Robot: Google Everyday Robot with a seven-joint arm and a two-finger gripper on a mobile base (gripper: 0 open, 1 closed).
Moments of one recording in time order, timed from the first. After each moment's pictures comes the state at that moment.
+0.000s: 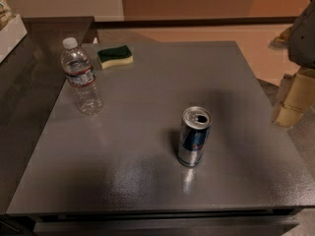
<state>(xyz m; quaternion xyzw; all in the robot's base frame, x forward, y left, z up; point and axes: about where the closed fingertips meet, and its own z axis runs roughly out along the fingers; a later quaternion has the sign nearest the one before) 0.438 -0.217 0.976 -0.60 0.78 -0.03 0.16</state>
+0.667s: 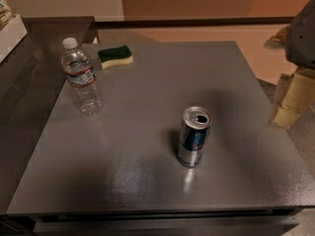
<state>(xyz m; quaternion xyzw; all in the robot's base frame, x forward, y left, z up) 0.437 -0.208 0.978 -0.61 0.77 -0.03 0.17</state>
